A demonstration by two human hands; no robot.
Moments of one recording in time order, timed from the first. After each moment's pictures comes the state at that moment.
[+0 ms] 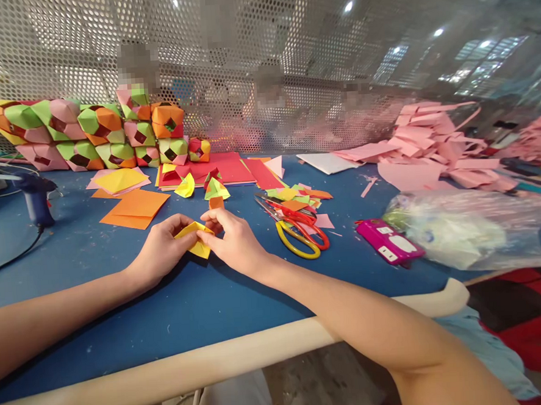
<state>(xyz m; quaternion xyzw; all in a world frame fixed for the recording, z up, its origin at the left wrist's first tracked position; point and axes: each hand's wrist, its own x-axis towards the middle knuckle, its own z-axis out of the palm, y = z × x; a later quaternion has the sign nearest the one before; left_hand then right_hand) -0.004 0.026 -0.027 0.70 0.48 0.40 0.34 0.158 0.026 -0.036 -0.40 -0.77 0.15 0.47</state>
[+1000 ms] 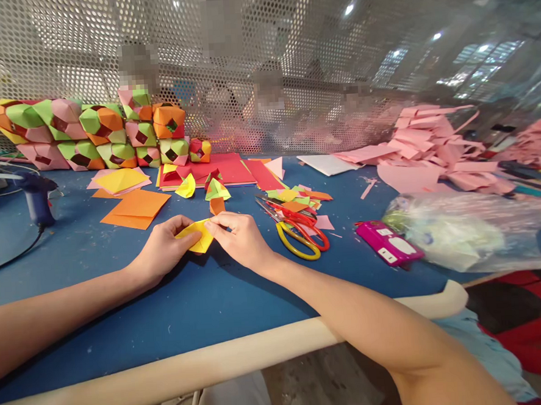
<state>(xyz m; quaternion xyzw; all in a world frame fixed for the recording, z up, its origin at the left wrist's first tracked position) -0.004 0.026 -0.028 0.66 0.48 0.41 0.41 0.165 0.027 -0.027 -0.40 -0.78 0.18 0.45</state>
